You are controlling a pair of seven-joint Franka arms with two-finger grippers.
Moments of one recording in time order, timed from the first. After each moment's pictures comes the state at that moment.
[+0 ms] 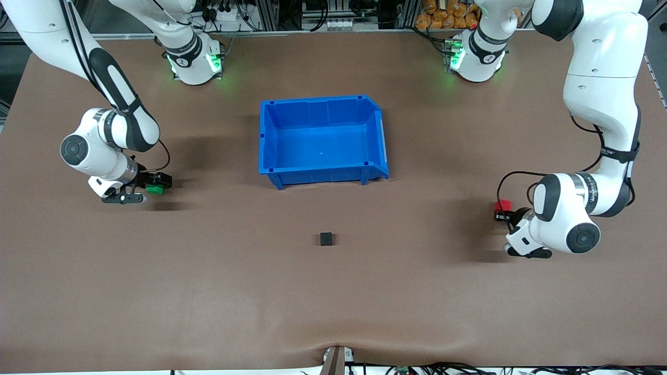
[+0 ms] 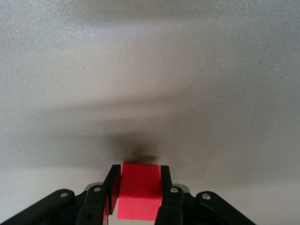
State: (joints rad) left arm 0.03 0.74 -0.05 -1.57 0.05 1.93 0.06; right arm -0.13 0.35 -0.03 -2.36 0.02 2.60 -0.17
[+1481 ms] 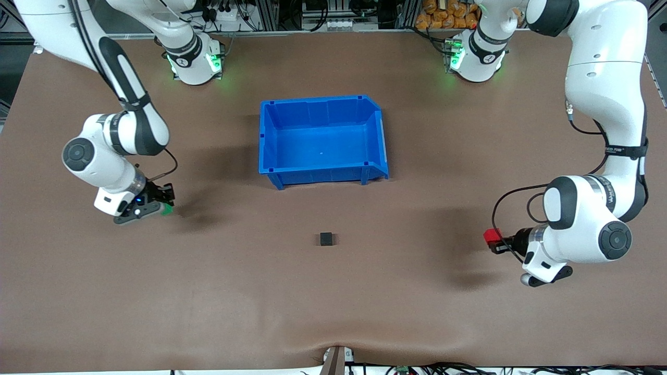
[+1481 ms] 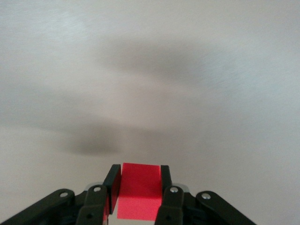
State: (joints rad) left arm -0.01 0.75 -0.06 -1.37 -0.18 2.01 -0.28; right arm 0.04 0.31 0.00 -2.16 0.02 2.53 -0.42
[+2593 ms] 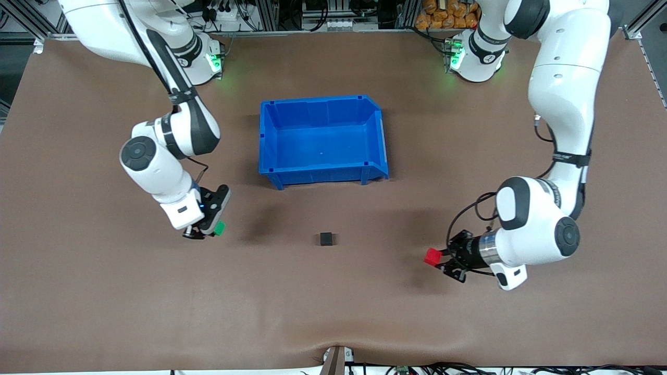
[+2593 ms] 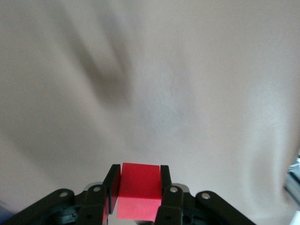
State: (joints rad) left arm -0.16 0.82 -0.10 -1.29 -0.43 2.17 -1.29; right arm 0.30 0.41 0.01 -1.90 0.02 2.51 -1.06
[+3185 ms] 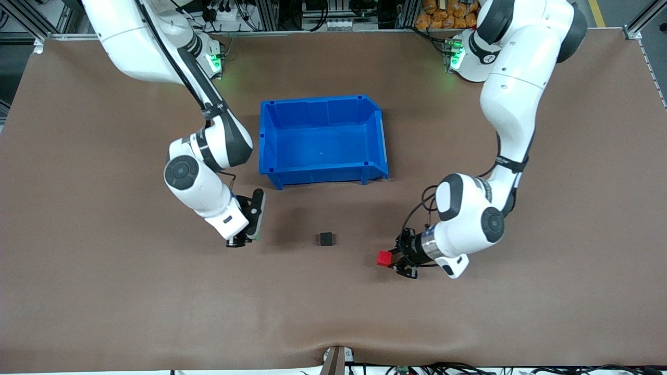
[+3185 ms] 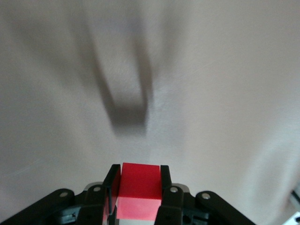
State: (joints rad) left arm -0.32 0.91 -0.10 -1.29 -0.47 2.38 -1.55; right arm 0.35 0.60 0.05 -1.66 0.11 2.41 -1.15
